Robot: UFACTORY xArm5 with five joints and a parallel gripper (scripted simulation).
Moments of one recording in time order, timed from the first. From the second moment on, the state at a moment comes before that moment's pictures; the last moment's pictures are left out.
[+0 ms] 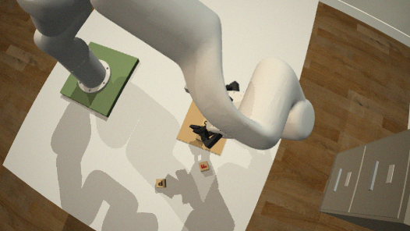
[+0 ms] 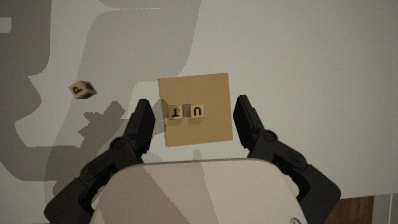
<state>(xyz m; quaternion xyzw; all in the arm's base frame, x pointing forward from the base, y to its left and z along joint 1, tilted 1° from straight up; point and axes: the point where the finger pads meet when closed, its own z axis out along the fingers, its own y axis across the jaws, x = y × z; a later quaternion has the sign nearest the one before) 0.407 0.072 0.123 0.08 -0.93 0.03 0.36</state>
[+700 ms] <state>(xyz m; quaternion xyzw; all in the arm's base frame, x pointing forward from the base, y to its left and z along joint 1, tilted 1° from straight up) 0.367 0.038 0.108 0.08 -0.98 0.00 0.16</state>
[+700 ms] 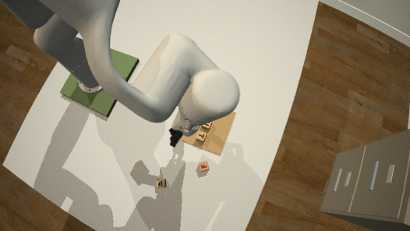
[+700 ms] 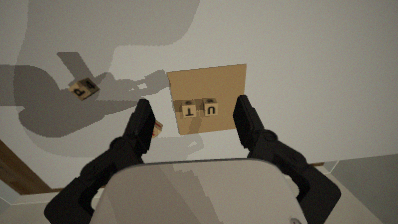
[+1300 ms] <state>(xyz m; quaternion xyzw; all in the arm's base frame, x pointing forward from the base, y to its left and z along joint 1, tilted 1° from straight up) 0.345 0.026 0.100 0.08 -0.99 0.00 0.06</state>
